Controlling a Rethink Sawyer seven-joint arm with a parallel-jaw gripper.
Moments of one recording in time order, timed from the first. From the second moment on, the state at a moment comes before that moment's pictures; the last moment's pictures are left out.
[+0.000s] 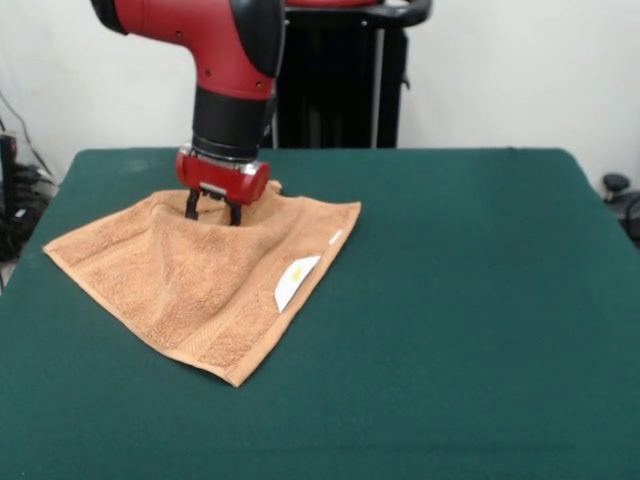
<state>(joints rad) -0.38 -0.42 -0.16 1.81 -0.45 -0.15 2.17</state>
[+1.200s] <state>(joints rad) -0.35 -0.36 -0.23 1.86 -0.44 -0.42 2.17</state>
